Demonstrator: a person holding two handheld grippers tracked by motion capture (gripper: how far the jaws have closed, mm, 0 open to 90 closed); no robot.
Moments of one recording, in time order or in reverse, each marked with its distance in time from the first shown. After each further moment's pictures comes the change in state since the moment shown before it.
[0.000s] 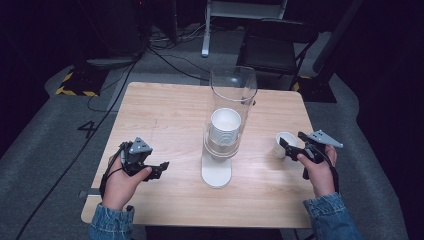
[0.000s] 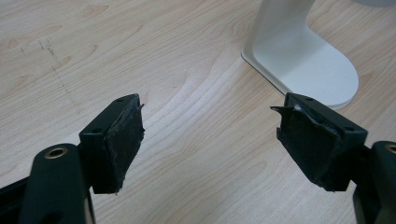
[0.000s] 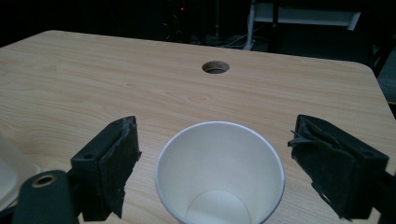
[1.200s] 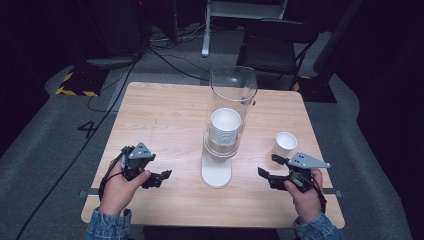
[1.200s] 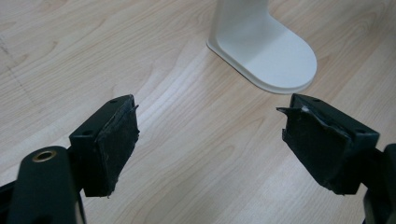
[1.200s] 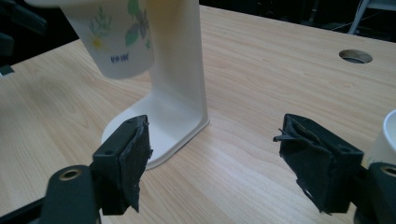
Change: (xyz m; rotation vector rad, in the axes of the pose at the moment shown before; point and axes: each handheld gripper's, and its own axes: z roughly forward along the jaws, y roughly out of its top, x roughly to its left) left arm -0.010 -0.006 -0.006 0.032 -0.111 0.052; right arm 0.094 -0.010 -0.051 0.081 0.320 -0.133
